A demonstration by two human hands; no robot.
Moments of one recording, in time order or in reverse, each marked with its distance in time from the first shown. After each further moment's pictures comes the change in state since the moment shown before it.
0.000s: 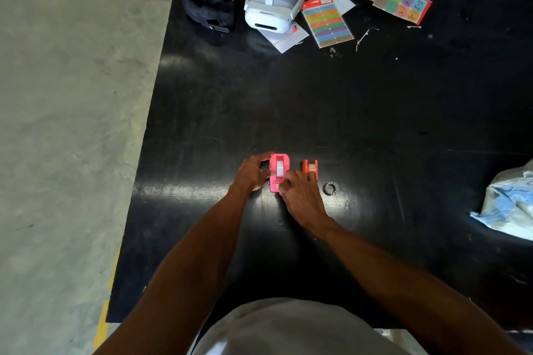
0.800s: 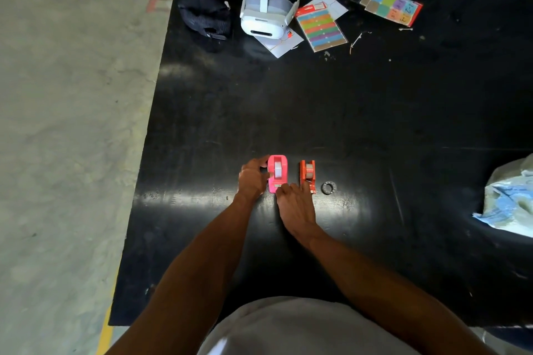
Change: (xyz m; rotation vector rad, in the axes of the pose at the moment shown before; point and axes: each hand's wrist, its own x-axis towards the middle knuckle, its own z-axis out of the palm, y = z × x) left_hand -0.024 0.020 0.014 -0.034 0.205 -0.083; right_hand -0.011 -0.028 0.003 -0.147 -0.232 0.146
